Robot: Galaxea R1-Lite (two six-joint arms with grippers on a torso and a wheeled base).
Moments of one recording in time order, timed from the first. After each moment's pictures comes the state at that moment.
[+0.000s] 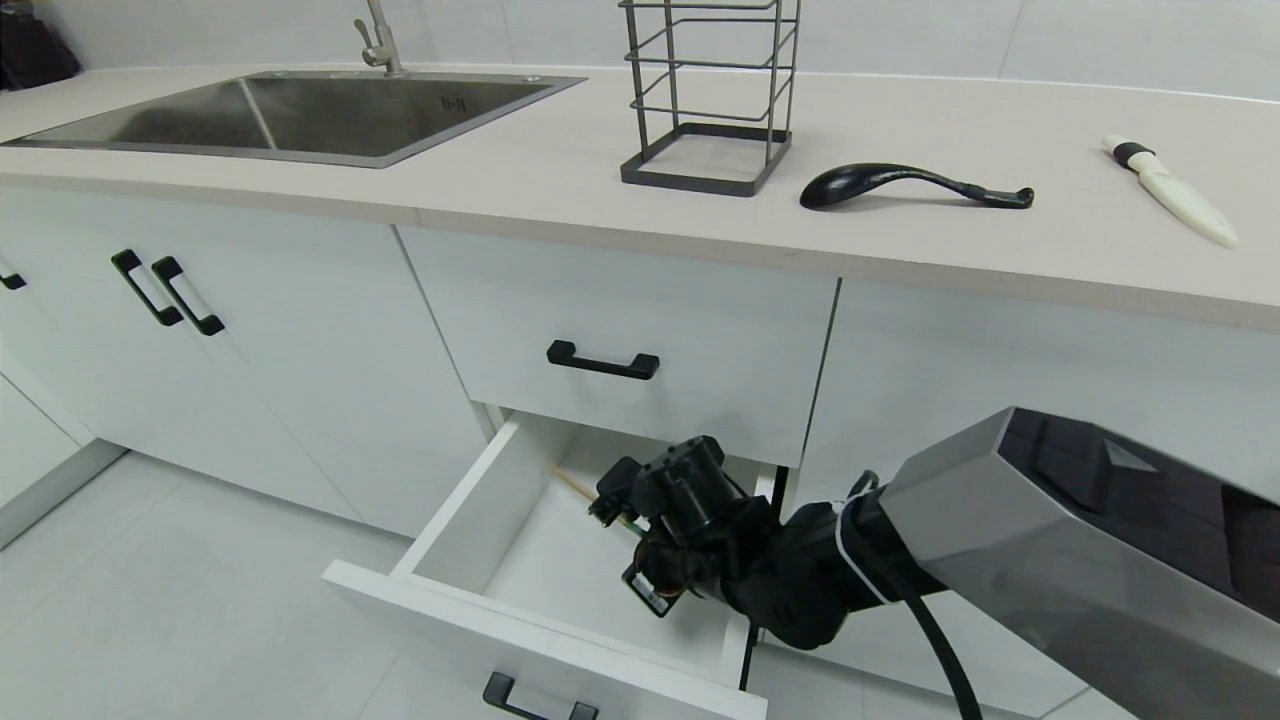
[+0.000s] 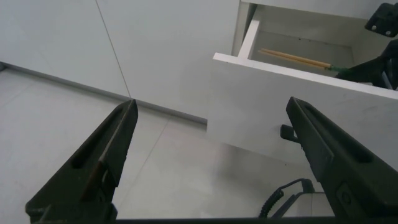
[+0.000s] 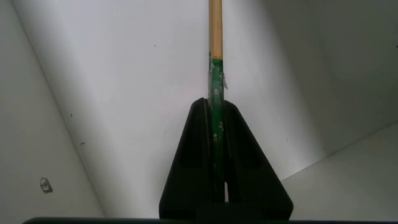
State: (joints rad) left arm 0.01 0.00 0.00 0.00 0.04 -0.04; right arm 0.87 2.37 -1.44 -0.30 -0.22 -0.22
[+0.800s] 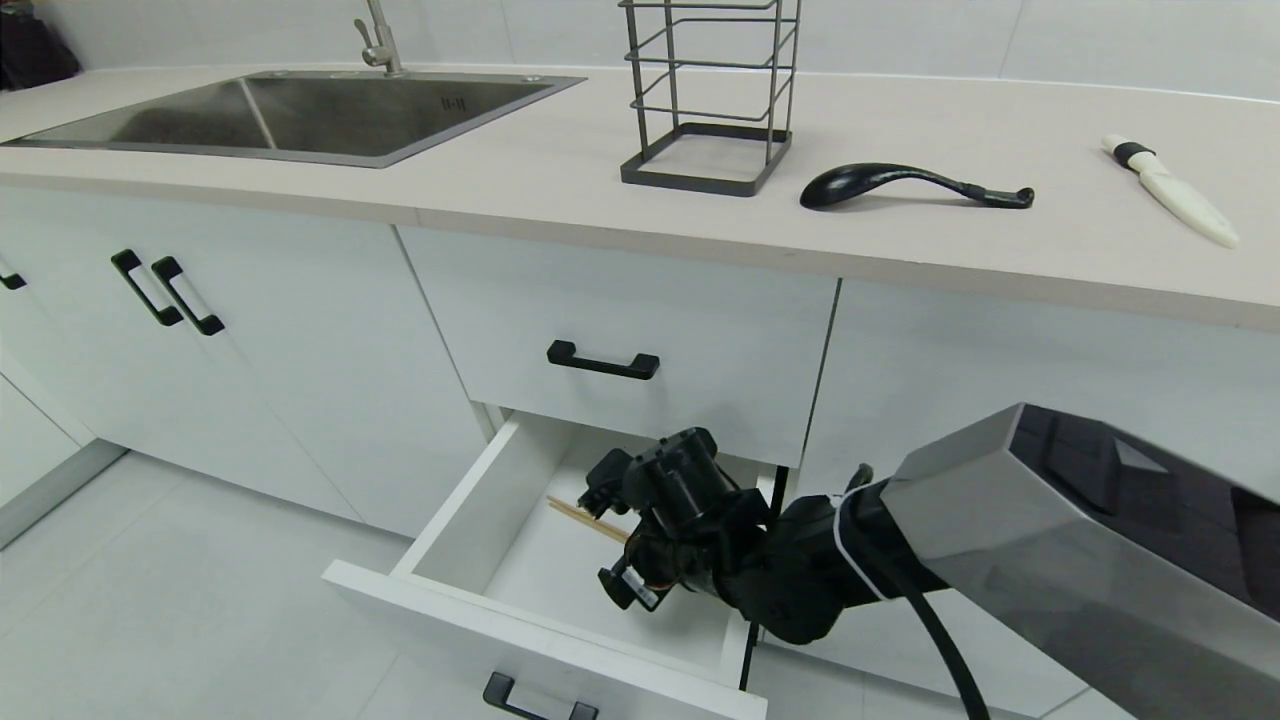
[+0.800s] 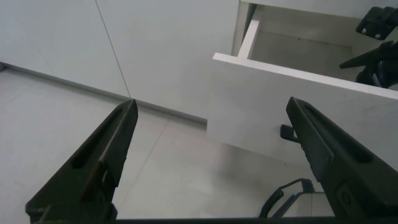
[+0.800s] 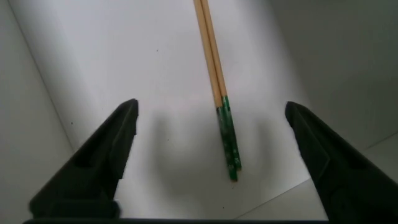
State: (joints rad) left arm 0.01 0.00 0.00 0.00 0.04 -0.04; right arm 0.88 2.35 -1.48 -0.27 -0.22 -0.22
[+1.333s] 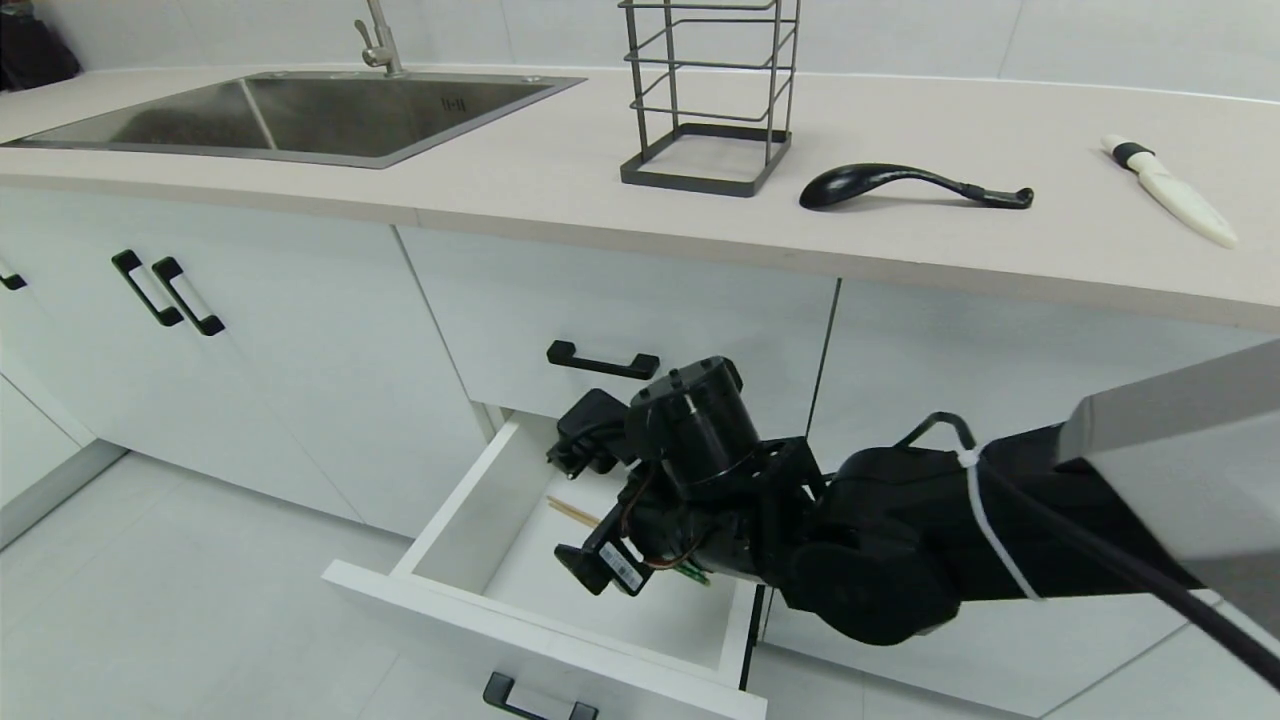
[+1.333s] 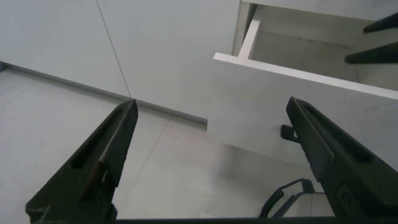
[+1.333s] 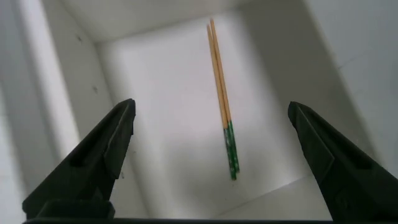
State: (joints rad) left arm 0.01 0.00 0.00 0.00 0.04 -0.04; right arm 0.95 2.12 -1.42 -0.23 -0.12 -0.22
